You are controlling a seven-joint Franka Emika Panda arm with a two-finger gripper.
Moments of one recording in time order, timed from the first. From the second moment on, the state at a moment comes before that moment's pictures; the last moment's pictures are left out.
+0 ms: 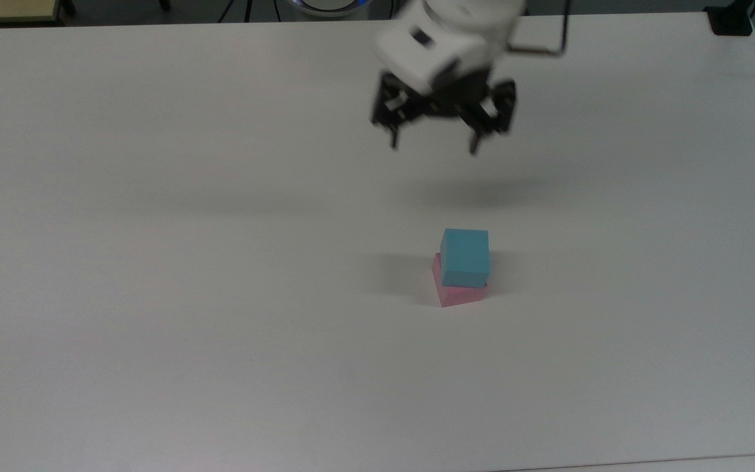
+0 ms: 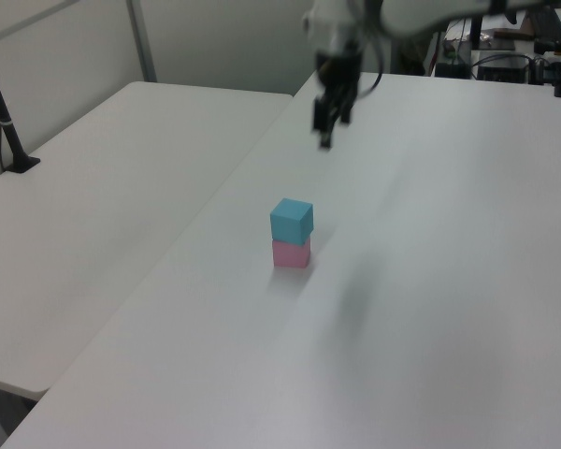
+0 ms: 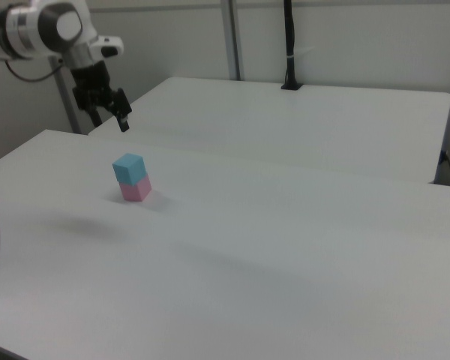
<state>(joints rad) 0.38 0.37 -0.14 -1.26 -0.02 1.69 0.30</state>
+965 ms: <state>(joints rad) 0.07 0.04 -0.04 -1.57 -0.02 1.61 0.13</state>
